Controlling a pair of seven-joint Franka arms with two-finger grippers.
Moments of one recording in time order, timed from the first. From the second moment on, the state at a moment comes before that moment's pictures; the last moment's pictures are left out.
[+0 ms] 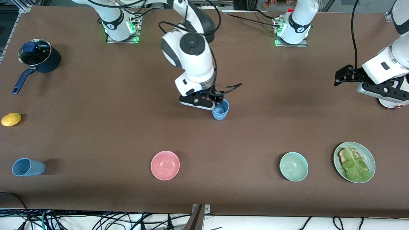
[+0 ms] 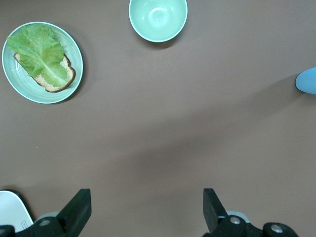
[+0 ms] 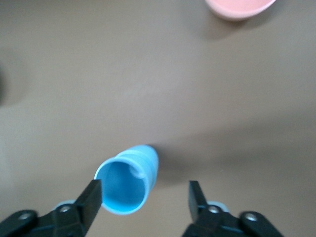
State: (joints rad) left arm 0.06 0.02 -0.08 -1.71 0.00 1.65 0.26; right arm 0.78 0.61 -0.07 -1.22 0.07 1.99 0.98
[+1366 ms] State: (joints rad) left arm 0.06 0.03 -0.07 -1.55 0.00 1.65 0.20; right arm 0.22 0.15 -0.08 -1.40 0.08 1.46 0.13
